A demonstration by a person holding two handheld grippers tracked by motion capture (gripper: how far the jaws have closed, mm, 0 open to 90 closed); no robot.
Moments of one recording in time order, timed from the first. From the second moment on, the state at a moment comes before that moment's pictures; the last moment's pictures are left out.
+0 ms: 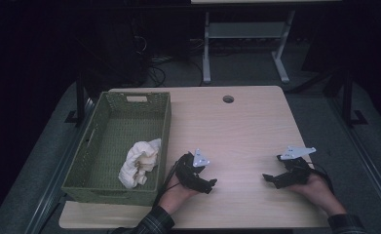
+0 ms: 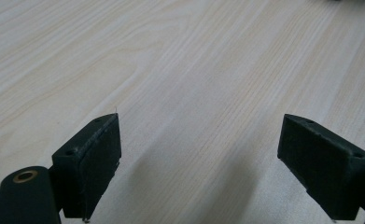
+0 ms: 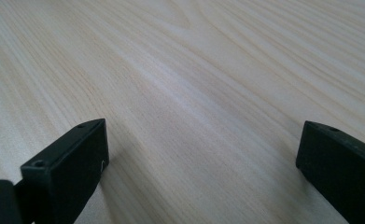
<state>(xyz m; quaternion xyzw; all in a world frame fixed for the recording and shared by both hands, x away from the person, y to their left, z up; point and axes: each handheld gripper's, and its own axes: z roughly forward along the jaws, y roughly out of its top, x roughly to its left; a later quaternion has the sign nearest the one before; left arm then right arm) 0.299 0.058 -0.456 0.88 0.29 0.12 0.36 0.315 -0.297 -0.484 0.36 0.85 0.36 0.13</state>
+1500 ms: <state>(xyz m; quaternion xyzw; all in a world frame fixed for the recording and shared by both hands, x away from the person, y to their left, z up) 0.299 0.061 -0.427 0.87 0.30 0.12 0.37 0.314 -0.296 -0.484 0.36 0.85 0.36 0.13</state>
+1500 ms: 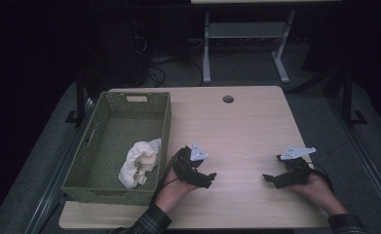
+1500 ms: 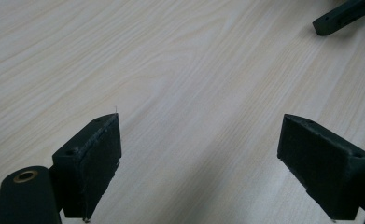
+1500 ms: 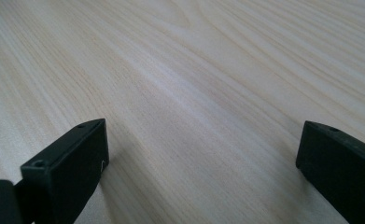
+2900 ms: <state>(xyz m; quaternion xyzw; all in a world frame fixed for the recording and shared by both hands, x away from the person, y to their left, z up) 0.314 0.060 -0.389 0.87 0.27 0.10 0.40 0.314 -0.297 -0.484 0.36 0.85 0.36 0.13</state>
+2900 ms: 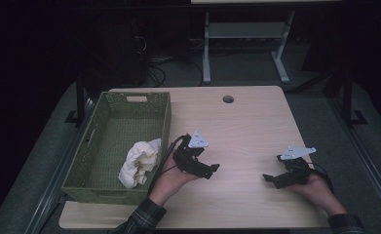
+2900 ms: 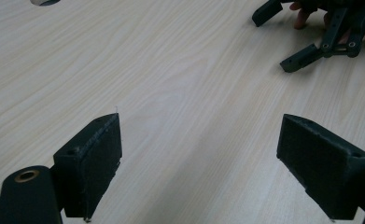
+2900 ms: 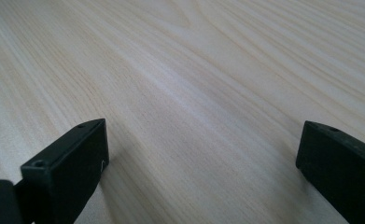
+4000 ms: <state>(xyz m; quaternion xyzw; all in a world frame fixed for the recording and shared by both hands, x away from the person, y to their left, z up) 0.334 0.095 -0.356 0.86 0.28 0.10 0.41 0.314 -0.297 -0.484 0.36 0.85 0.36 0.13</state>
